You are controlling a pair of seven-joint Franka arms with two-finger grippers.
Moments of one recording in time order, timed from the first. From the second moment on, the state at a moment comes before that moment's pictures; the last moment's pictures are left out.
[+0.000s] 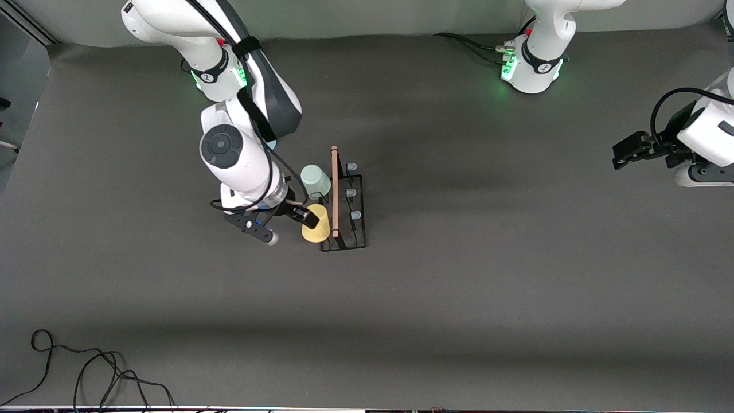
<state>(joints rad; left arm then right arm) -0.03 0.00 -0.03 -1.61 0.00 1.57 -0.09 0.82 0.36 -0.36 -1.77 0.24 2.15 0.90</state>
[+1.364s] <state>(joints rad) -0.03 0.00 -0.03 -1.59 -0.01 1.57 -0.10 0.82 0.02 -0.88 -1.61 0.03 1.47 -0.01</state>
